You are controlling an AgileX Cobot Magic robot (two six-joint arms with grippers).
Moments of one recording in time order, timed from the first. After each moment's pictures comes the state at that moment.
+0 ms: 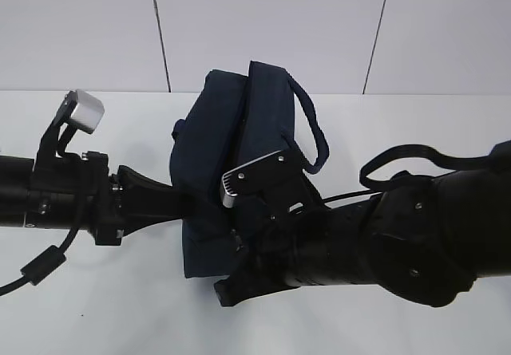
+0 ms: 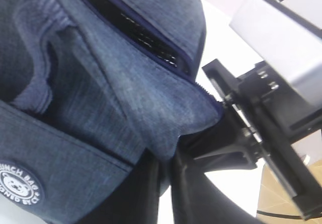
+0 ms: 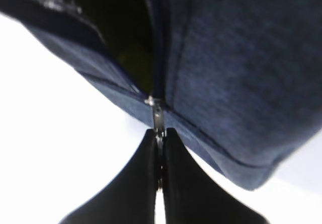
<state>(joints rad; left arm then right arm) -0.26 1.70 -0.63 -1.78 0.96 2.08 0.79 1.77 -0.82 -0.11 -0.03 0.28</state>
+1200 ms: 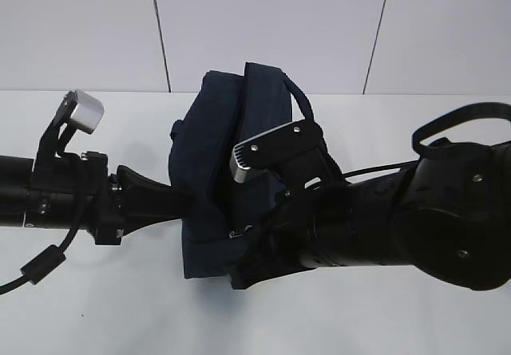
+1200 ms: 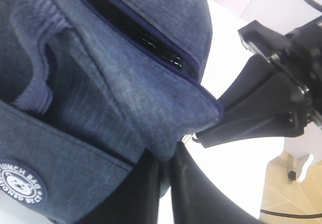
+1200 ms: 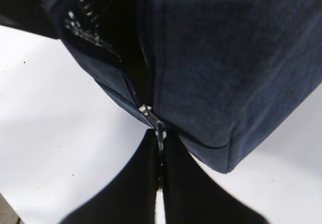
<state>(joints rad) -0.26 1.70 -0.63 -1.78 0.95 2.08 0.79 1.64 -0.82 -0.14 0.08 0.28</state>
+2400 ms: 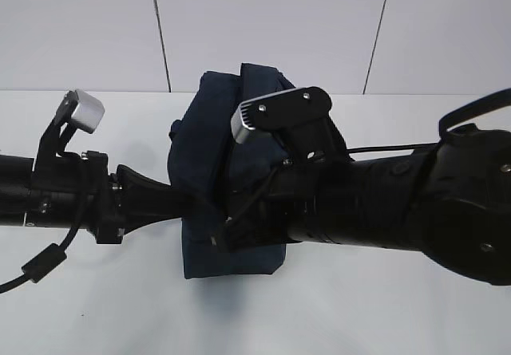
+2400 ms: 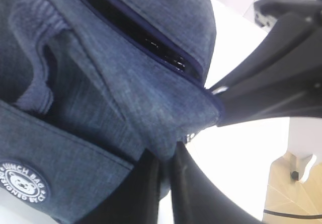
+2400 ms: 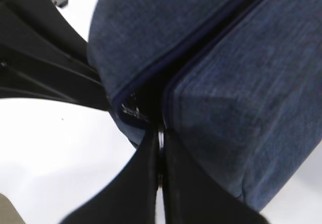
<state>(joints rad) -0.26 1.70 -0.63 -1.79 0.94 2.08 0.79 1.59 -0.82 -0.15 -0.05 0.34</state>
